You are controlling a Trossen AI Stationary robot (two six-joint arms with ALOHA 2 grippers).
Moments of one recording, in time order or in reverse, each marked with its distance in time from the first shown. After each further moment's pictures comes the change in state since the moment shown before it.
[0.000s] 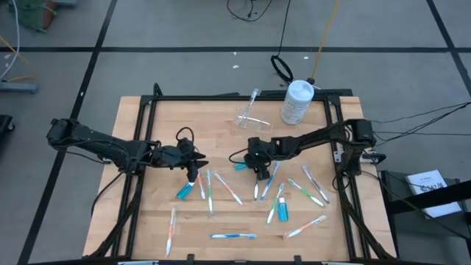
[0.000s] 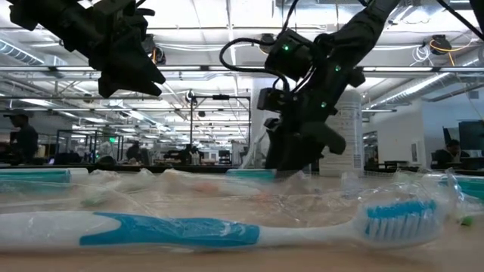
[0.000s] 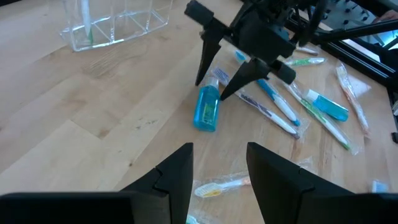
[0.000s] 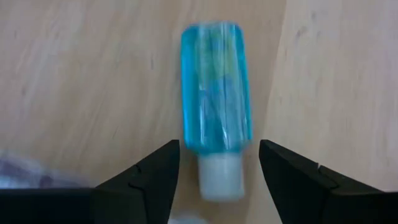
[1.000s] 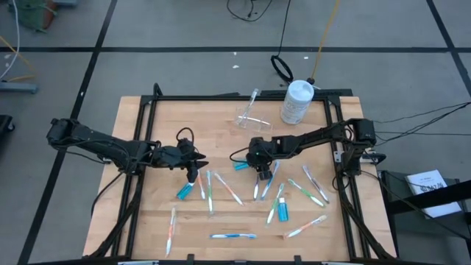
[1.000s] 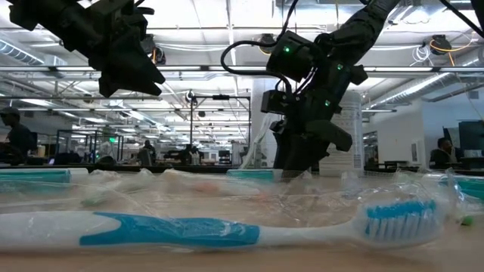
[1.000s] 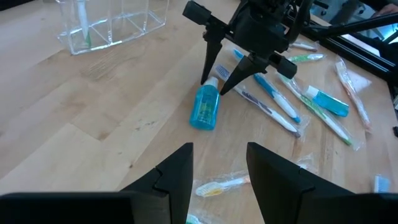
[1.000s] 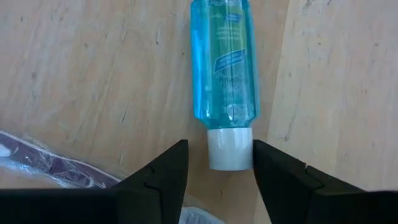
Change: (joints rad) left arm -0.002 0.000 0.000 0.000 0.002 0.029; right arm -0.001 0.000 0.004 -0.067 -0.007 0.055
